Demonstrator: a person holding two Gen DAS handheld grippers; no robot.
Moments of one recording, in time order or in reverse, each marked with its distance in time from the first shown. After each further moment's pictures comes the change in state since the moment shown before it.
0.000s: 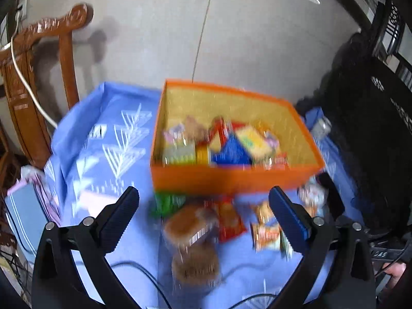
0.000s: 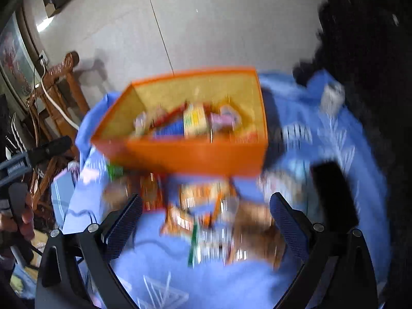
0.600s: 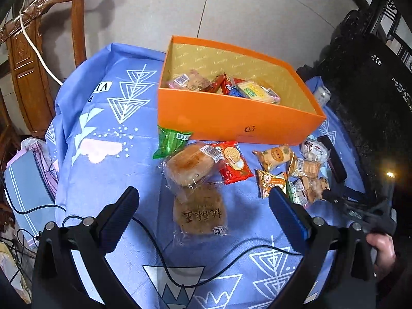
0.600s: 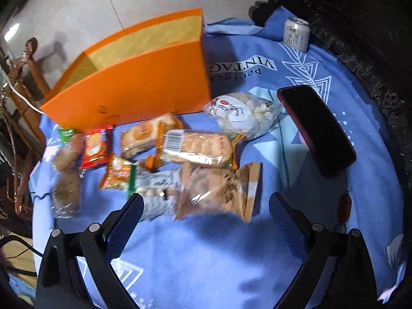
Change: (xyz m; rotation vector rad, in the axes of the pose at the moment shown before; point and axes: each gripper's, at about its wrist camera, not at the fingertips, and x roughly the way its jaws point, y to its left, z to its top) left arm -0.009 0.008 -0.068 -0.011 0.098 0.008; right arm 0.059 -0.051 -0.047 0.124 0.120 -0.134
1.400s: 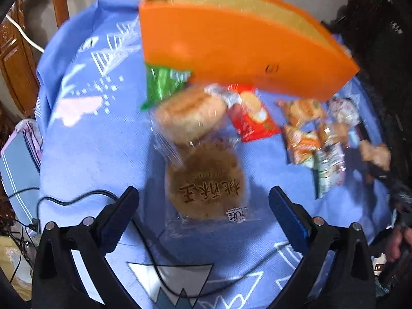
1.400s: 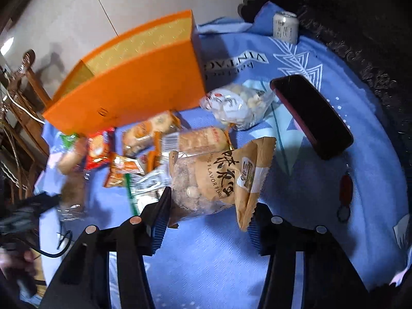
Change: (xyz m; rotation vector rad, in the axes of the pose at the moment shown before) left arm 0.090 -0.004 -0.035 0.021 0.212 0.055; right arm -0.031 0.000 -0.021 0.079 -0.045 0.054
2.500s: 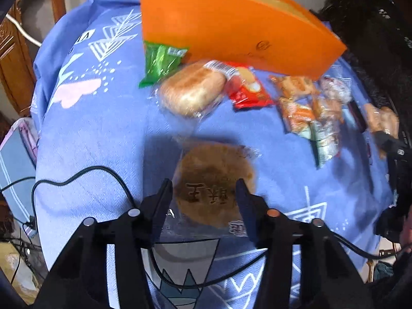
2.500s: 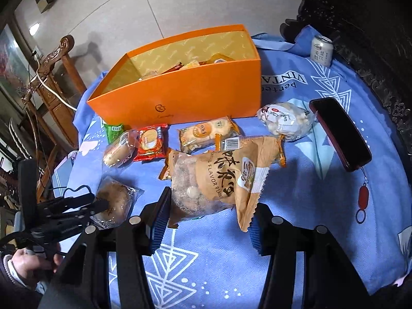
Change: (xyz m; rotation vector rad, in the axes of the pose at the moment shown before) left arm -0.006 0.006 -0.036 0.040 0.005 -0.025; right arm -0.026 0.054 -0.007 -0.124 -0.034 0.093
